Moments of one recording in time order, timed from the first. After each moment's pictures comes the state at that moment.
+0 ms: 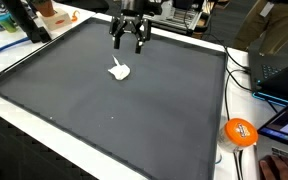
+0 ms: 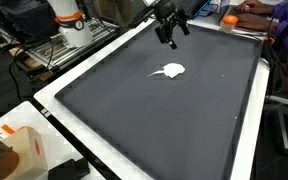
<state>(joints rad) -0.14 0.23 0.39 -2.52 0.37 3.44 -0.09</state>
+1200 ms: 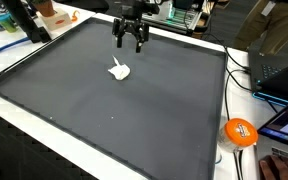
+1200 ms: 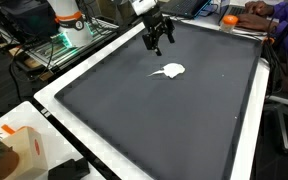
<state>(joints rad) -0.11 0.18 0.29 -2.61 0.29 3.32 -0.03</state>
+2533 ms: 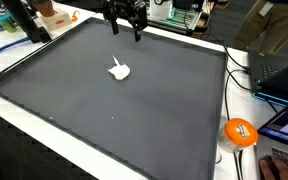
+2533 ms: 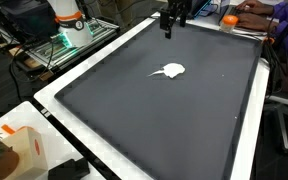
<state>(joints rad) 0.02 0.15 0.11 -2.13 0.05 2.35 0.20</state>
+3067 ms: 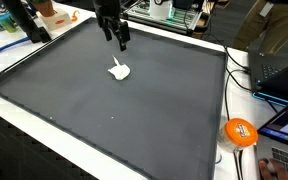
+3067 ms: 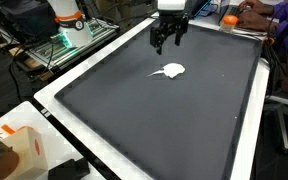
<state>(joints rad) 0.03 0.24 0.02 -2.13 0.02 2.39 0.38</state>
